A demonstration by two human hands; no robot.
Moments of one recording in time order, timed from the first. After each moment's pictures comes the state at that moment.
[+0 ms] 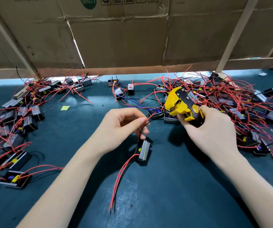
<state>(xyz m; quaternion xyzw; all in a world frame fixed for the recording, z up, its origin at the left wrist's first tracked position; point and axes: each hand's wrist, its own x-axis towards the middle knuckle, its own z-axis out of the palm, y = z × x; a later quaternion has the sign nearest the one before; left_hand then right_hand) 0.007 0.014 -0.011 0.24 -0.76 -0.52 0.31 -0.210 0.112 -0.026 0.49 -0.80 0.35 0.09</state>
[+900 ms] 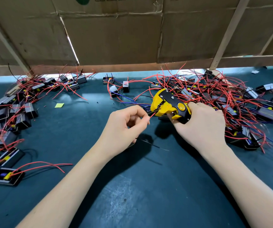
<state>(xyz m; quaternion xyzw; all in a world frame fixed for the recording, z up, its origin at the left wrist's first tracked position) -0.012 0.034 -0.019 0.29 -0.78 -0.44 0.34 -0.213 0.102 -0.037 0.50 -0.81 0.24 0.18</state>
